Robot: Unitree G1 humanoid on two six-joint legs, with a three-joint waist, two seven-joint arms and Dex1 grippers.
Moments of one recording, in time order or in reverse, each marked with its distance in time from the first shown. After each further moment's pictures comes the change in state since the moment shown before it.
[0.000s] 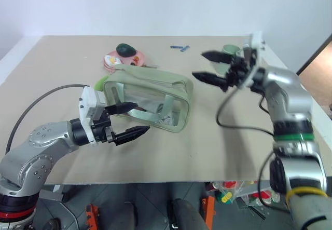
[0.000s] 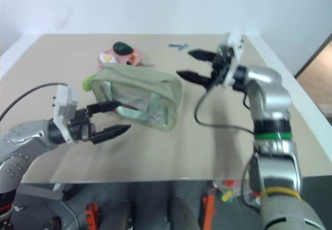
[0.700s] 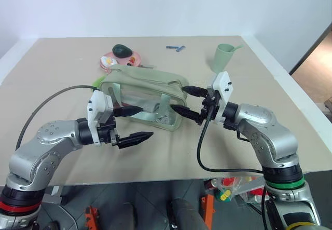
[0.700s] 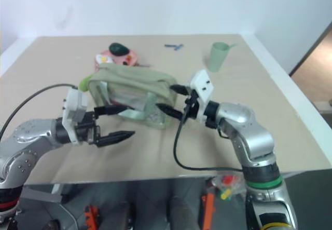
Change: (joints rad) left arm -0.040 -0.023 -0.047 0.026 0.061 -0.016 -0.063; right arm 0.175 0.112 0.145 -0.334 -0.064 0.114 -0.359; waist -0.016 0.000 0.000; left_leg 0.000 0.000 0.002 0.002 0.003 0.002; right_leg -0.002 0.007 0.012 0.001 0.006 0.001
